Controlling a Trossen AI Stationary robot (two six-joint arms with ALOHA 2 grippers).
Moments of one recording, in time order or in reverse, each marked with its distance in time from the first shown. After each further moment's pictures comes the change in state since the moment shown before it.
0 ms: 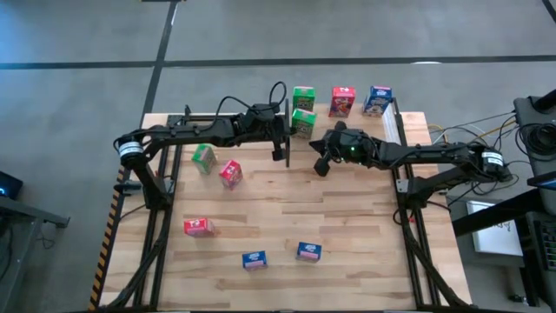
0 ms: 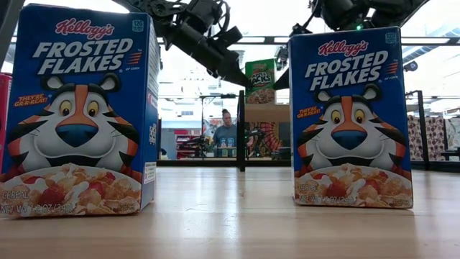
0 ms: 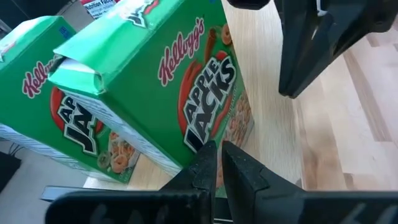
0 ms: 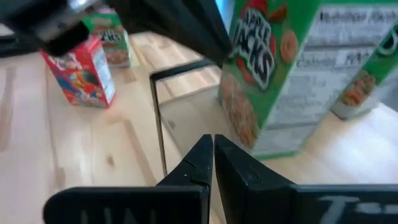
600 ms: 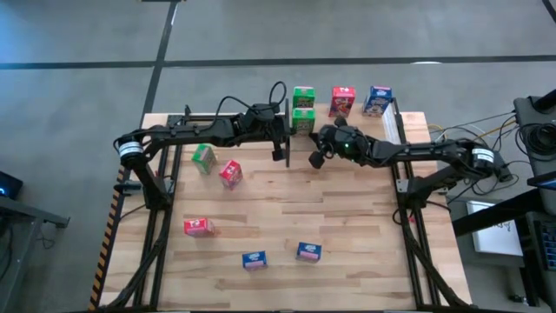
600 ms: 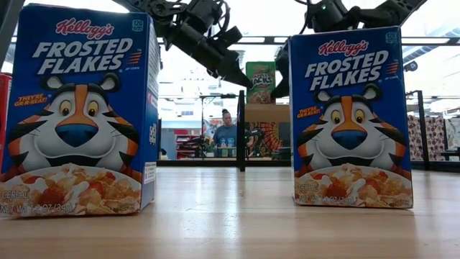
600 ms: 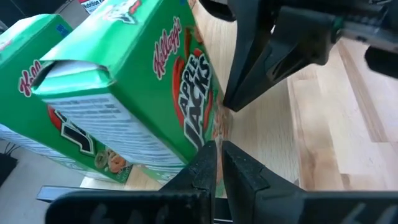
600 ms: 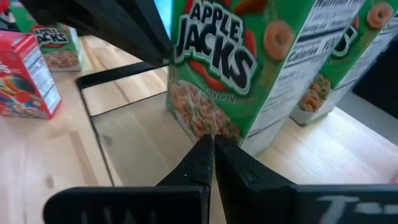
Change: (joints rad) left arm 0.002 0.000 0.000 -0.001 0.008 -0.008; right arm -0.047 0.097 0.000 0.119 0.110 -0.052
